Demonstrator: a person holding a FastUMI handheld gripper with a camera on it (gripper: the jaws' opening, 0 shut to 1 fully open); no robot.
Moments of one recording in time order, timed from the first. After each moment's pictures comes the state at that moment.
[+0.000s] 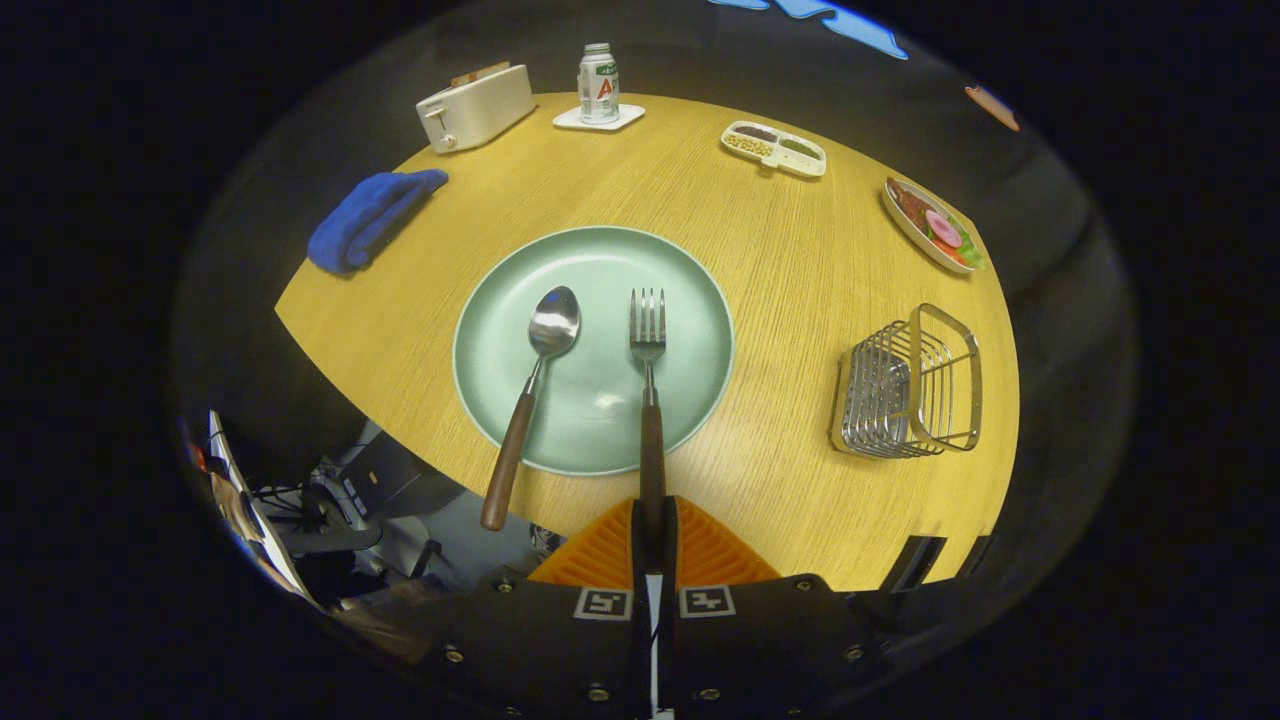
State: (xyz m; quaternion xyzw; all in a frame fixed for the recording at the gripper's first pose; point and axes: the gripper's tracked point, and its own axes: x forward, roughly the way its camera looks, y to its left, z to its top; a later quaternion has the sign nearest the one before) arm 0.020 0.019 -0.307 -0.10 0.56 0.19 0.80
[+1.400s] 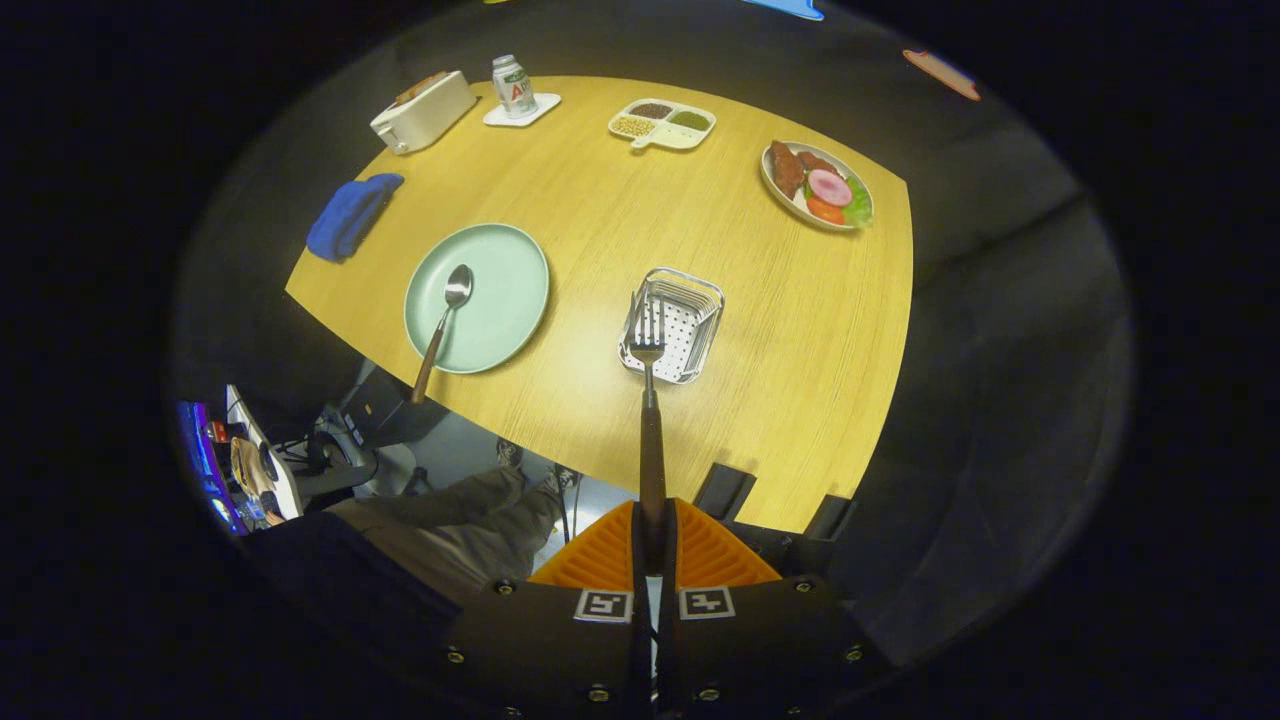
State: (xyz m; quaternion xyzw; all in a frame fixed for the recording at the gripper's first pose) arm 0.032 -0.166 -0.198 -0.13 0.65 0.16 0.73
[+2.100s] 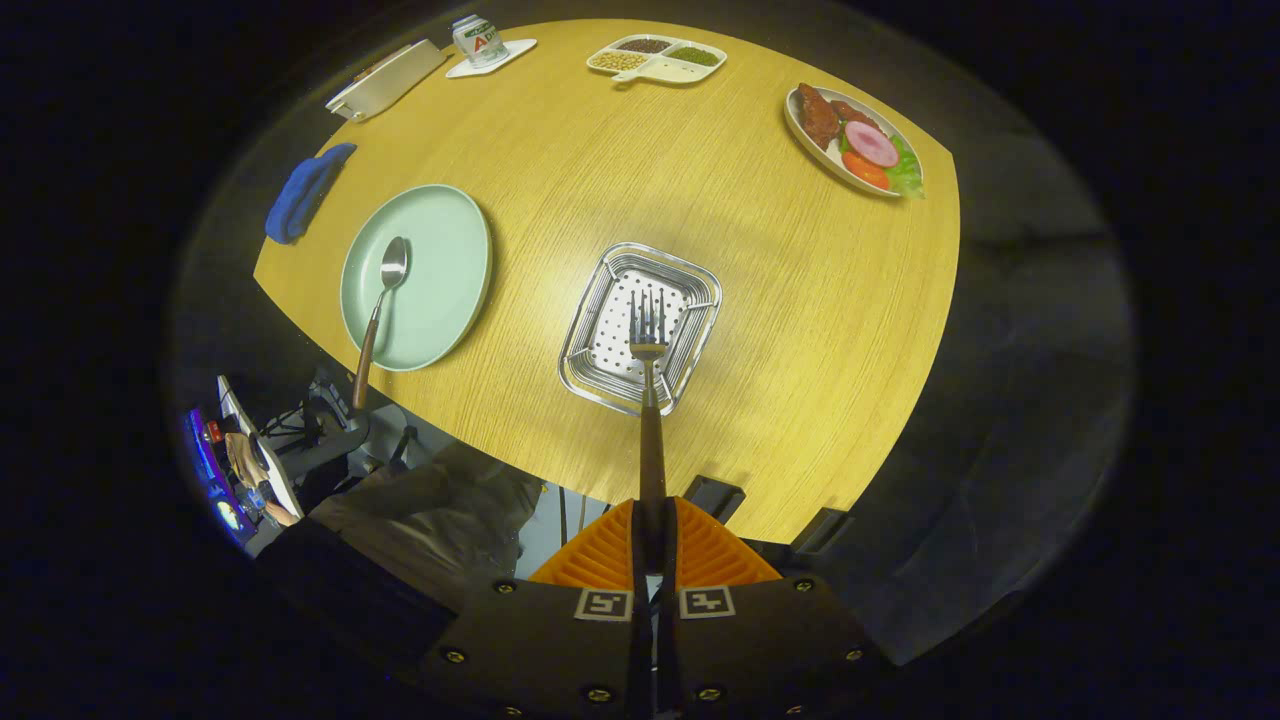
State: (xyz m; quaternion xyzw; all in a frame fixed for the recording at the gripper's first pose) arm 0.080 -0.174 -0.258 -0.16 0.72 0.15 0.65
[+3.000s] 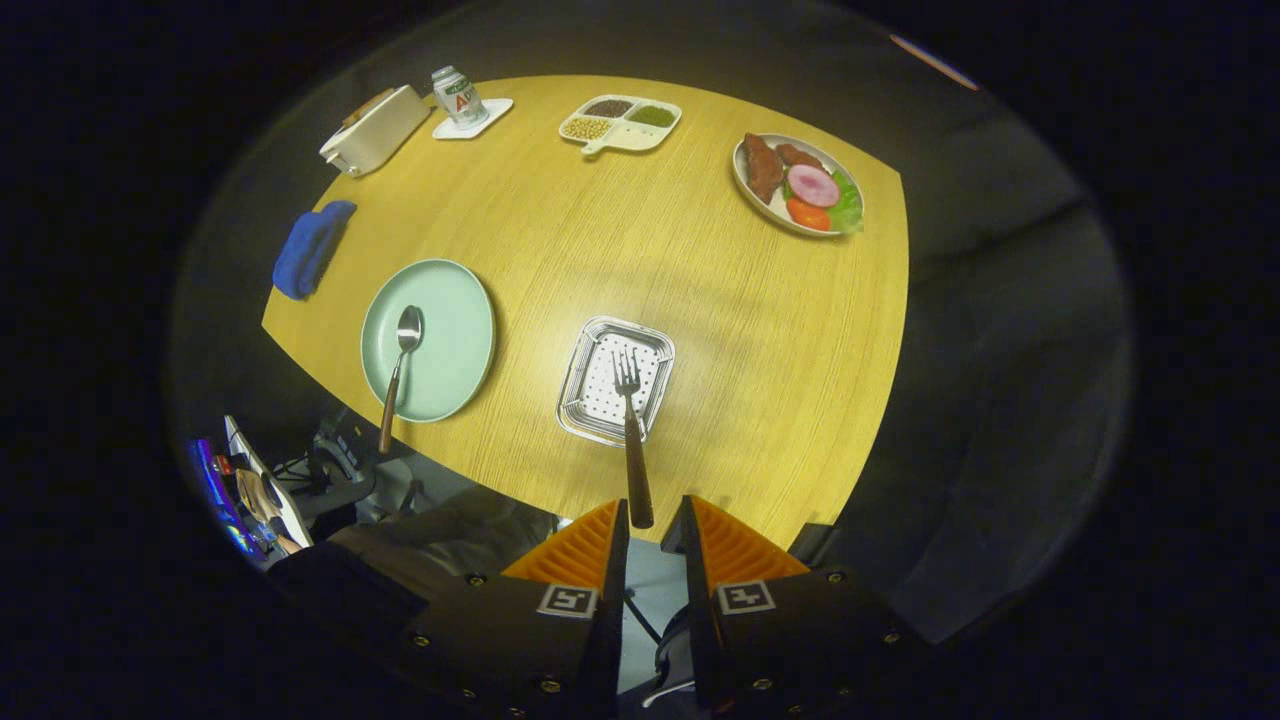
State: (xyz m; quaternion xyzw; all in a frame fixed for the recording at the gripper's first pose) arm 0.092 -0.175 -0.193 -0.11 0.65 0.13 0.74
